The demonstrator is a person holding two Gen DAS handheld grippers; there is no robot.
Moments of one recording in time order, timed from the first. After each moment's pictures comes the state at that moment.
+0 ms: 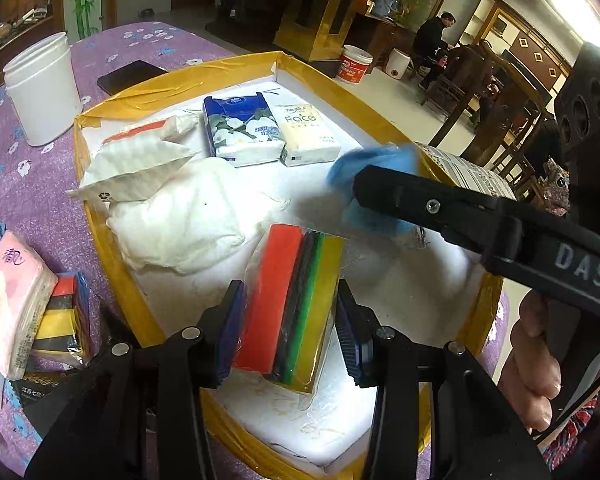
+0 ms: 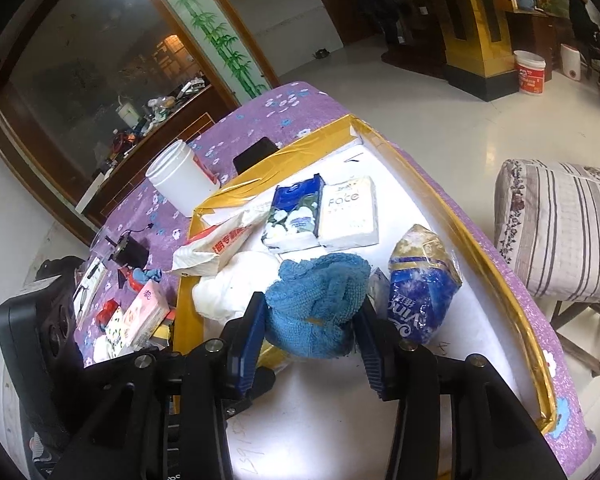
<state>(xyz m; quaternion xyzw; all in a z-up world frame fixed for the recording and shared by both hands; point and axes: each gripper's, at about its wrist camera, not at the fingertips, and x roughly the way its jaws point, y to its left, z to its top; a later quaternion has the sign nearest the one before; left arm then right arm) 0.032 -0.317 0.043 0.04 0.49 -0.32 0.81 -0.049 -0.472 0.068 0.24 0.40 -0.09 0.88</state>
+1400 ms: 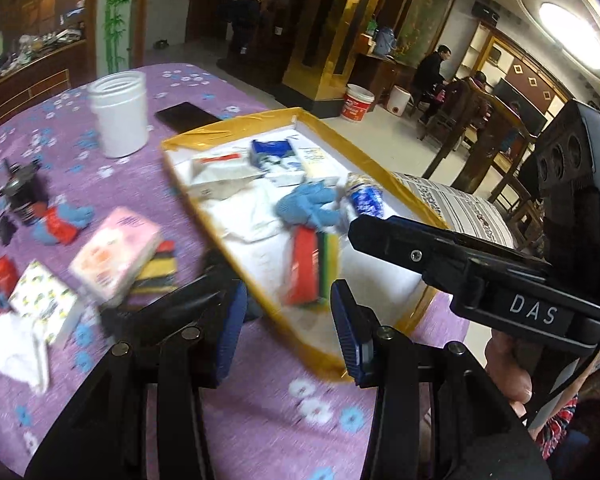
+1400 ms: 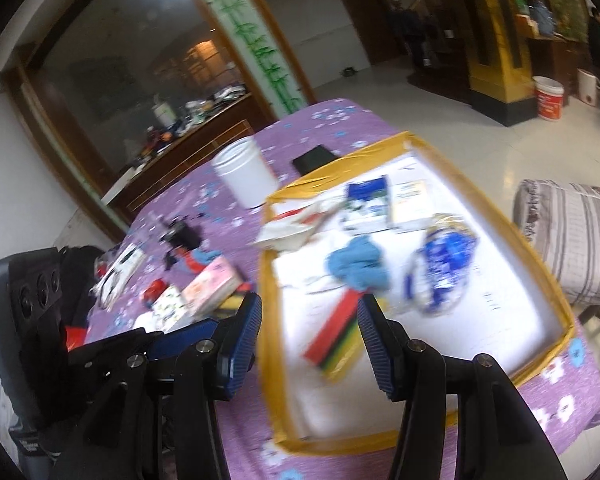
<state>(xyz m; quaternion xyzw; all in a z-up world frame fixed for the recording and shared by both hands) -0.019 -0.230 0.103 0.02 0.44 -0.31 0.85 -0.087 -0.393 0.106 0.21 0.36 -0.05 0.91</state>
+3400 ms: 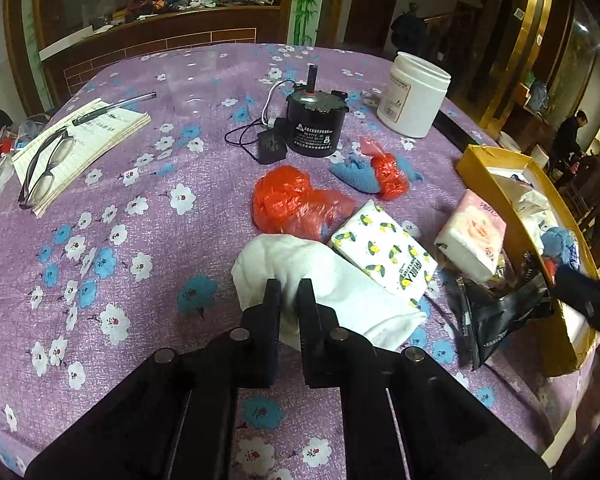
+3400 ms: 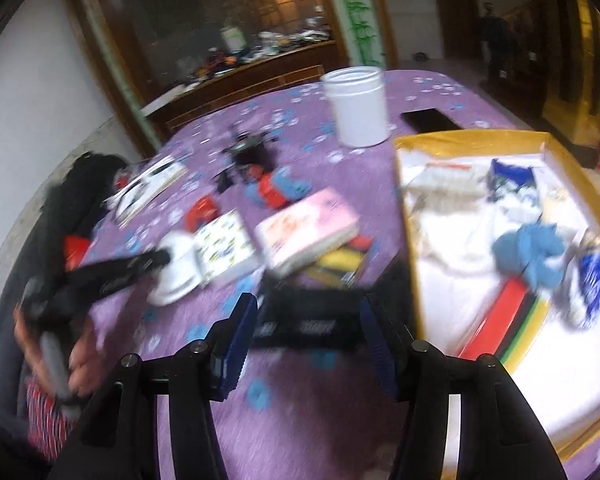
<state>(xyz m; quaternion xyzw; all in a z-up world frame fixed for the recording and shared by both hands) 0.032 -0.025 0.044 -0.04 0.45 -0.05 0.89 -0.017 -0.283 0.067 0.10 0.43 0.03 0.90</state>
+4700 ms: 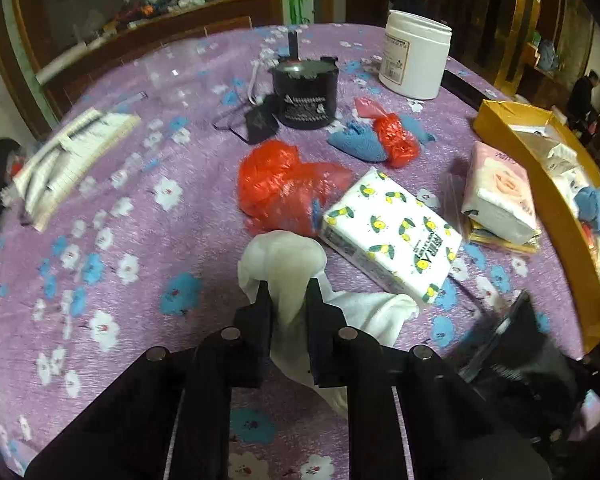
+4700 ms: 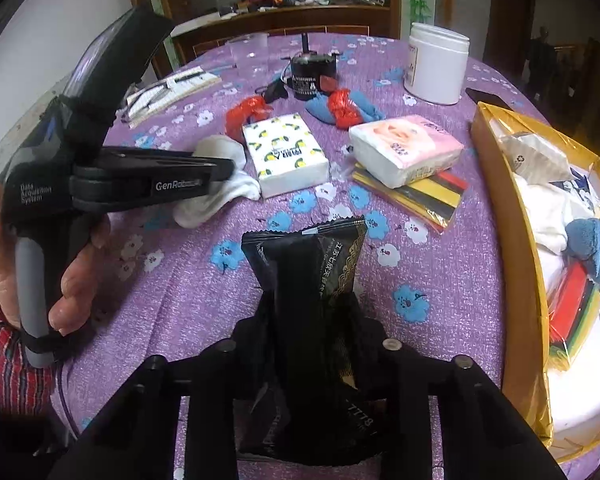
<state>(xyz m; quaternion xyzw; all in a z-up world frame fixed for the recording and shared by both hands) 0.037 -0.054 0.025 0.04 0.47 -0.02 0.88 -0.028 -0.204 0.015 -0.02 0.48 0.08 0.87</state>
